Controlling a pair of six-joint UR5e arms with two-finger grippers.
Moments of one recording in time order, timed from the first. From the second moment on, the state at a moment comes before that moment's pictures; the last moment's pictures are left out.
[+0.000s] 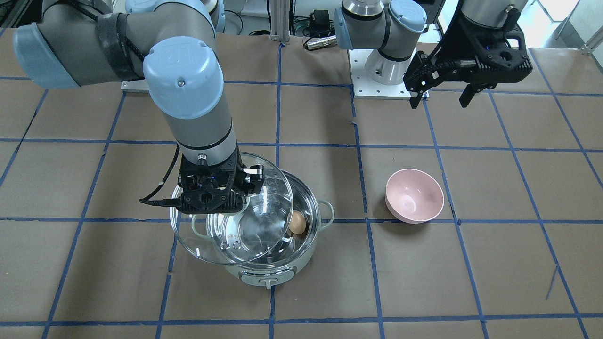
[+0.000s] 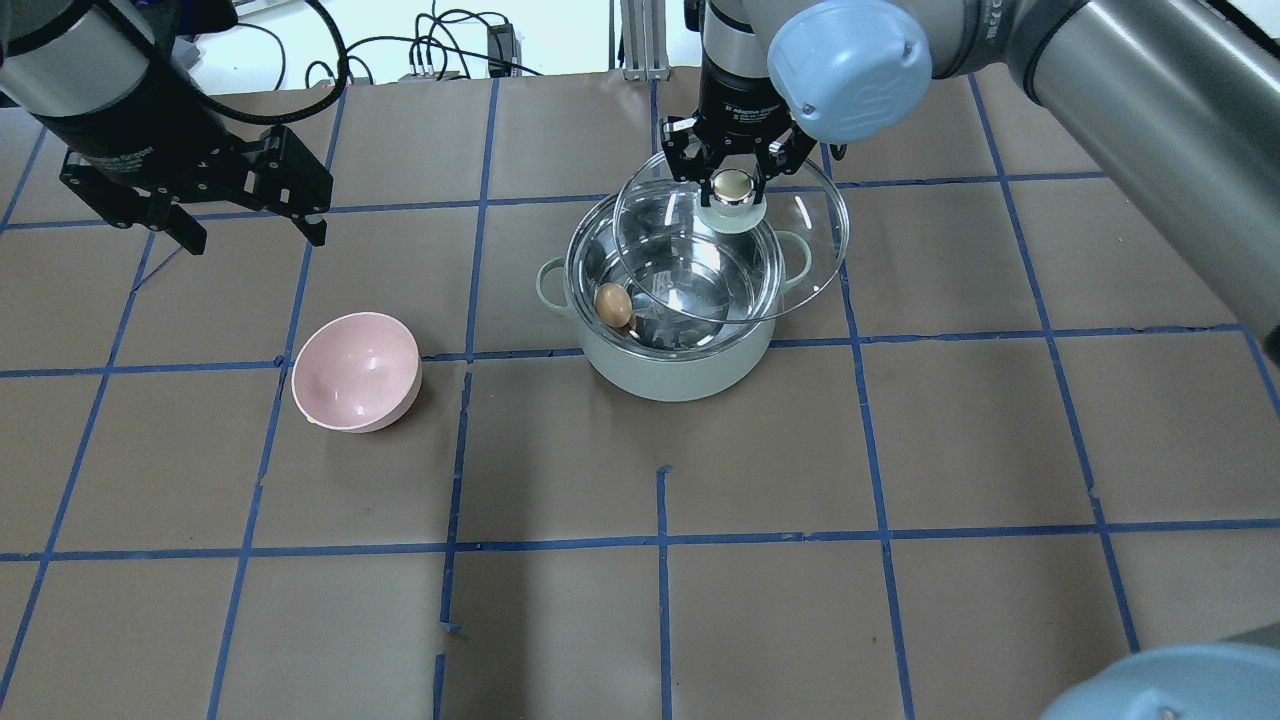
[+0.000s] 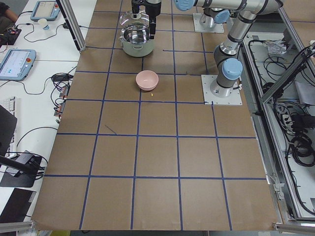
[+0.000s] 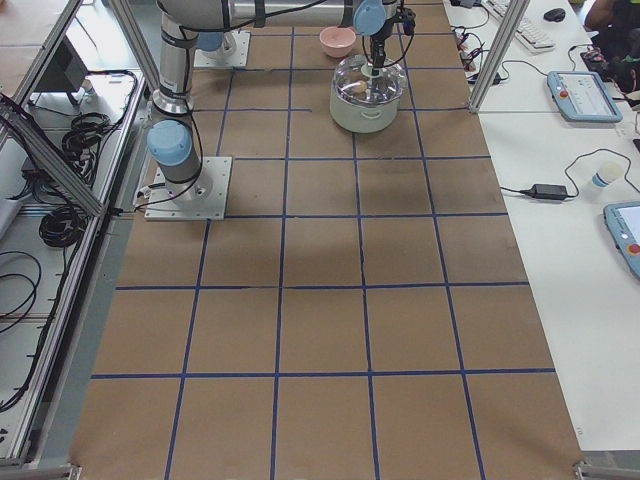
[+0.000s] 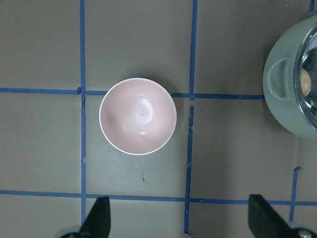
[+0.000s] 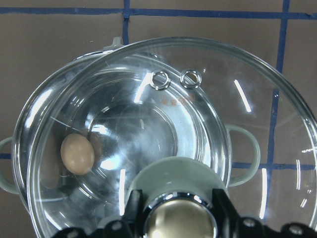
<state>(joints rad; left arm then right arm) -1.49 -1.49 -1.56 -1.61 1.59 0.04 1.81 -1.19 1.33 -1.74 -1.54 0.19</state>
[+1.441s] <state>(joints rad) -1.49 -1.49 -1.56 -1.61 1.59 0.03 1.89 -1.13 1.39 -1.94 -1.57 0.46</state>
